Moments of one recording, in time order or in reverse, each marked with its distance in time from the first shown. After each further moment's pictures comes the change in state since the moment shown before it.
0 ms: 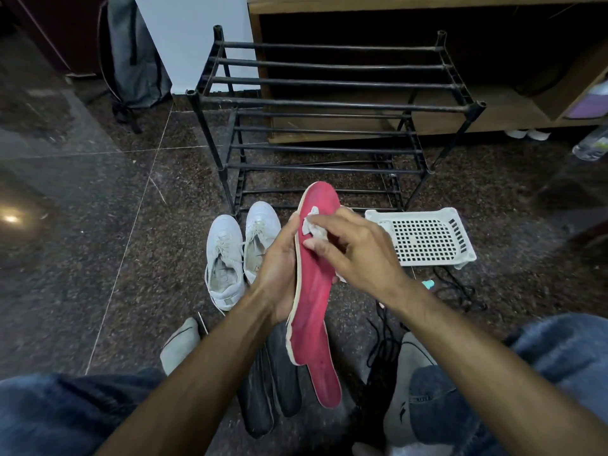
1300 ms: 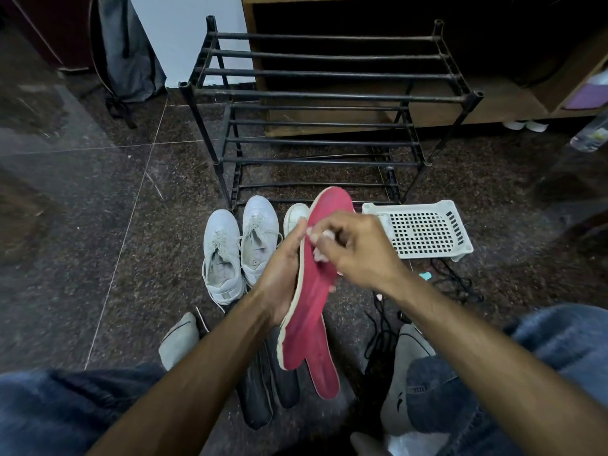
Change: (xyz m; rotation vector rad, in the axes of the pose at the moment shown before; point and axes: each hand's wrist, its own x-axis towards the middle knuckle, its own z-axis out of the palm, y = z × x) left_hand -0.002 -0.012 -0.004 0.076 -0.005 -0.105; right_hand -0.003 -0.005 -0.005 0.199 -0.063 0.101
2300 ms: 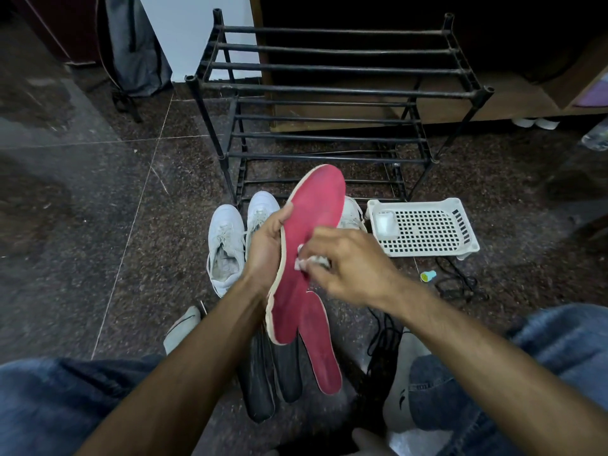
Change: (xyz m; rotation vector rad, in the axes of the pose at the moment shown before) left_hand -0.001 0.022 -0.009 -0.181 0.092 0.203; right_hand -0.010 -0.018 0.004 -0.276 -0.236 -0.202
